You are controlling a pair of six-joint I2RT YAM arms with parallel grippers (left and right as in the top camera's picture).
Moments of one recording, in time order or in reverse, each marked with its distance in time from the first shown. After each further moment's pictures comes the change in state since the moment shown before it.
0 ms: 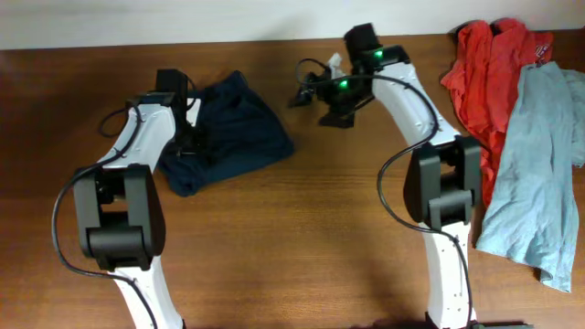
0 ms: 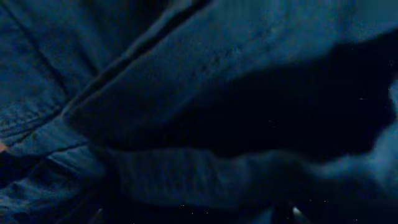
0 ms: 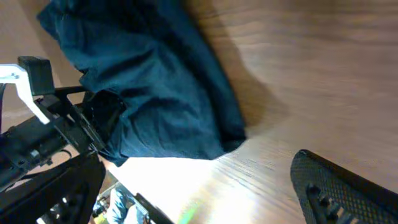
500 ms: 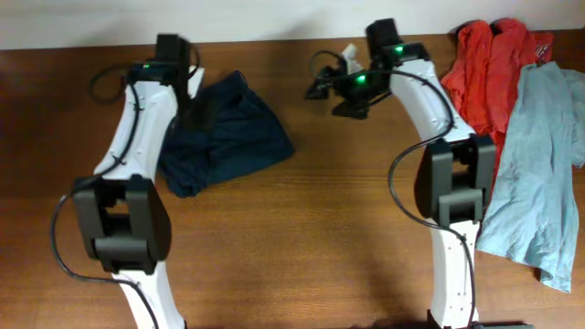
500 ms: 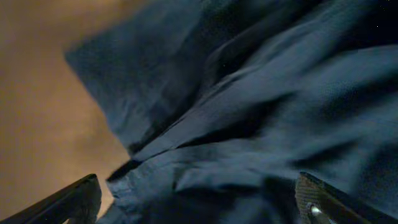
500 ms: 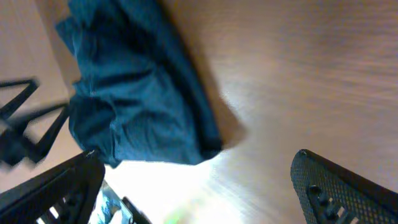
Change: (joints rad) left arm -0.067 -0.027 0.278 -0.185 -0.127 0.136; right arm -0.087 0.000 0.000 0.031 -0.037 -0.129
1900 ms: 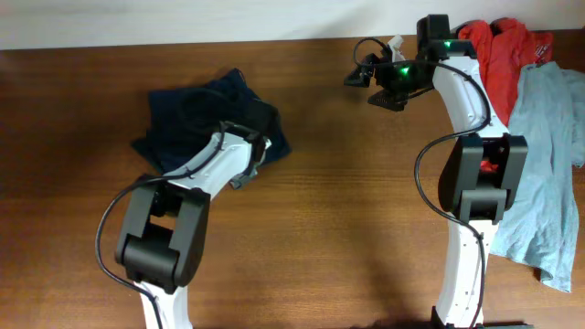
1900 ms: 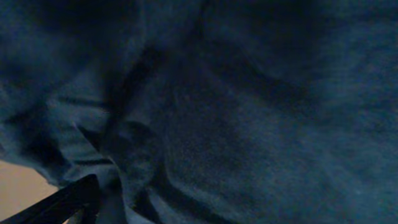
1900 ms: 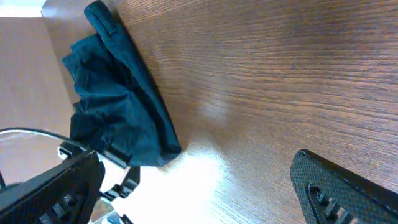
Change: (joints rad) left arm -0.309 -0.056 -0.492 0.334 -0.417 0.384; right arm -0.155 0.000 0.000 0.005 -0.026 -0.058
